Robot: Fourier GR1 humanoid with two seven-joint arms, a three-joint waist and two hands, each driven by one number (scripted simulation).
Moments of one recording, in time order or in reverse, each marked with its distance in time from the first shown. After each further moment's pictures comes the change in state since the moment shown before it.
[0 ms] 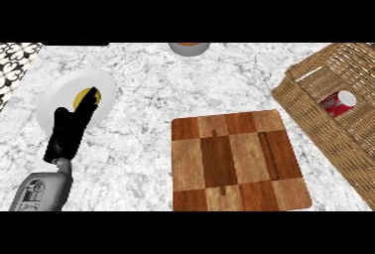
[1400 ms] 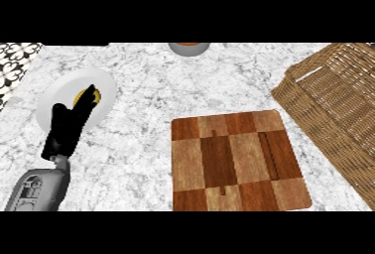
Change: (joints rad) left arm -0.021 0.027 -0.008 0.018 0.029 0.006 0.007; right arm 0.109 0.003 0.300 -0.591 0.191 0.186 0.159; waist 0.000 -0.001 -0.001
